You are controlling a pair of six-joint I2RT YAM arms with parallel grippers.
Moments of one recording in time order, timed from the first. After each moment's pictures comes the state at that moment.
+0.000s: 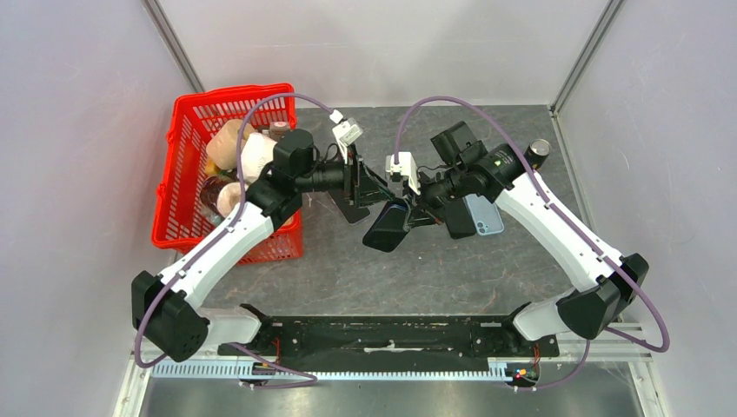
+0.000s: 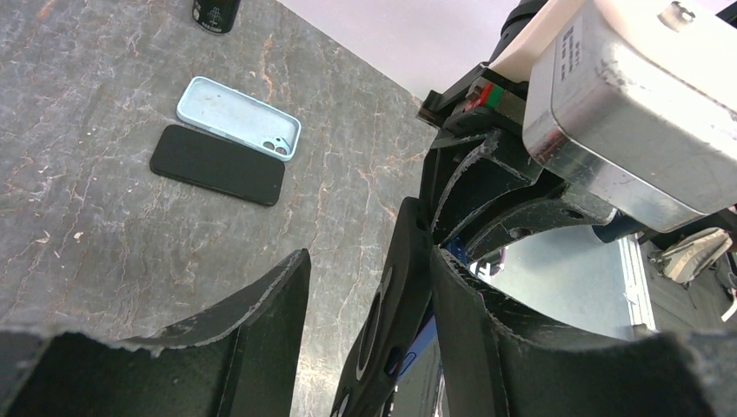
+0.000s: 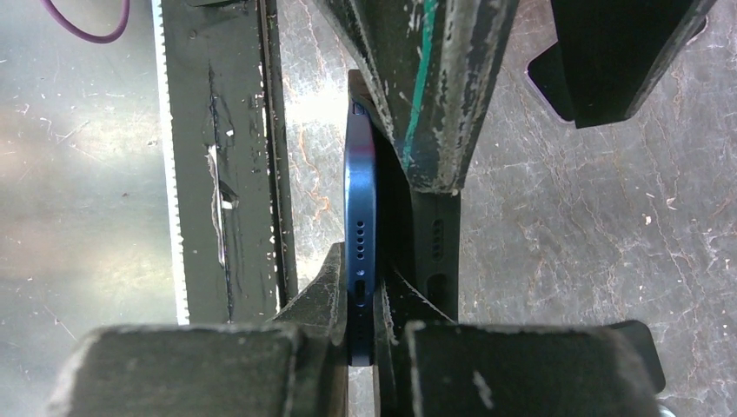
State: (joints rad) left arm -0.56 1.28 1.13 -0.07 0.80 -0.33; right arm 0.63 1.44 1.56 -1.11 -0.70 -0.60
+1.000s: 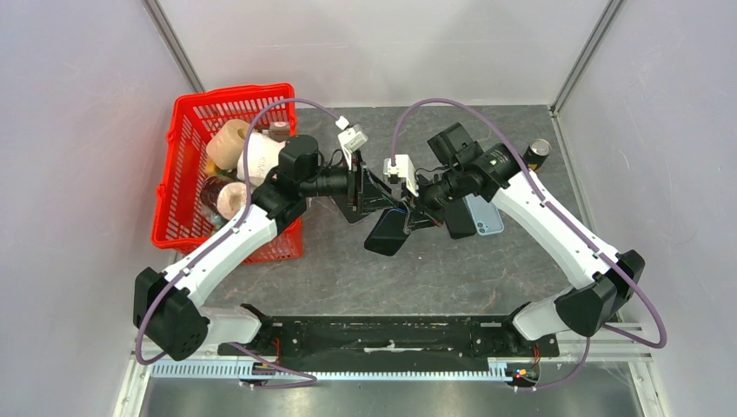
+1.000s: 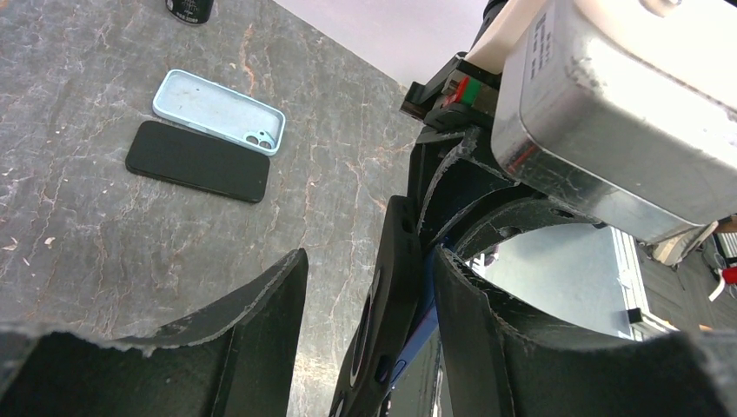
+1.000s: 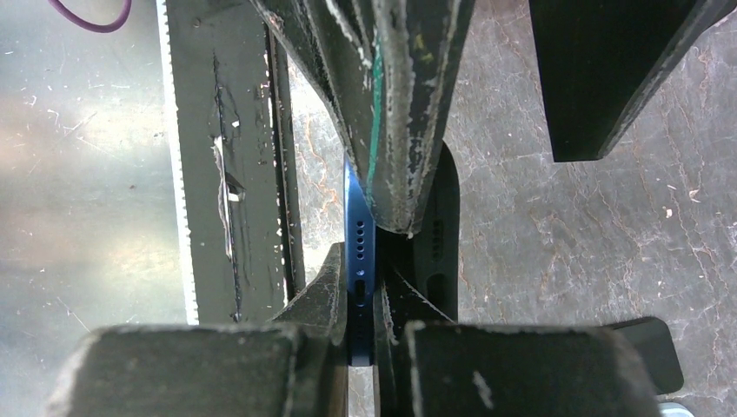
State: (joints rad) left arm -0.59 1.28 1.09 -0.02 0.82 -0.33; right arm 0.63 1.45 1.56 -1.14 -0.69 -0.59
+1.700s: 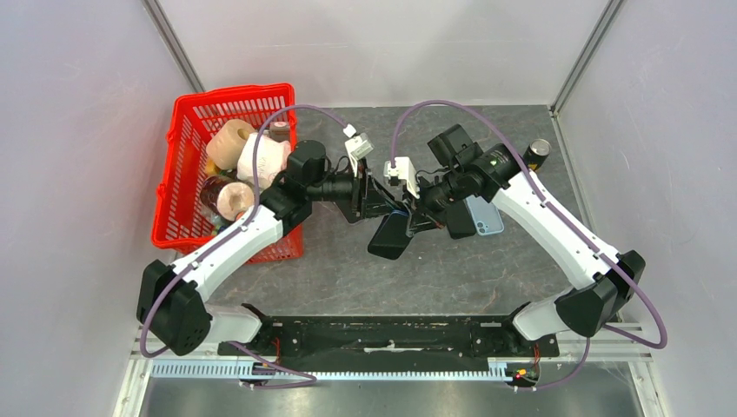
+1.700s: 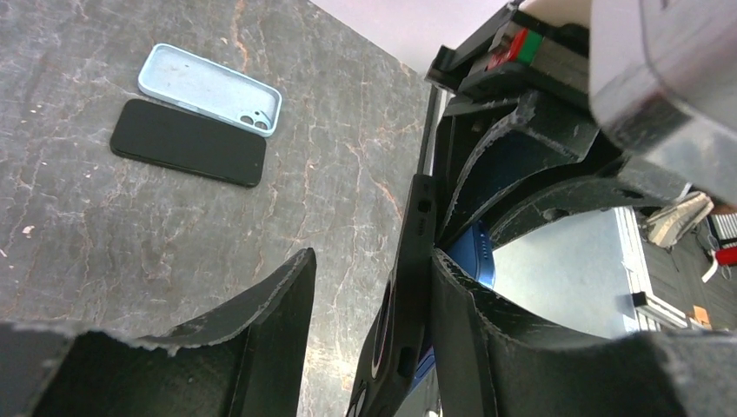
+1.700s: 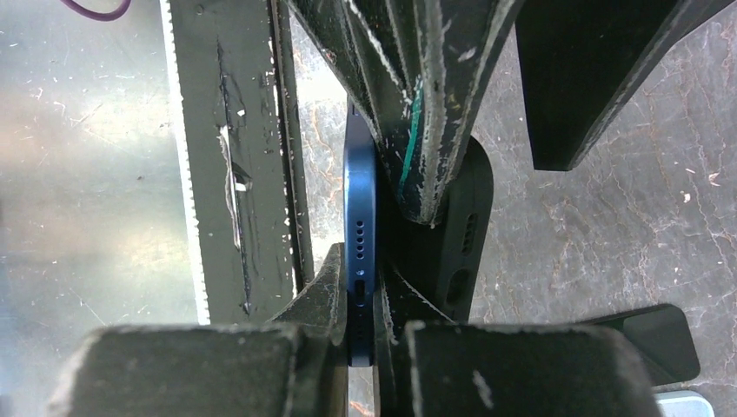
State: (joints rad) left arm -0.60 1.32 1.05 0.01 0.82 -0.30; right arm 0.63 1.45 1.56 -1.16 -0.68 -0.59
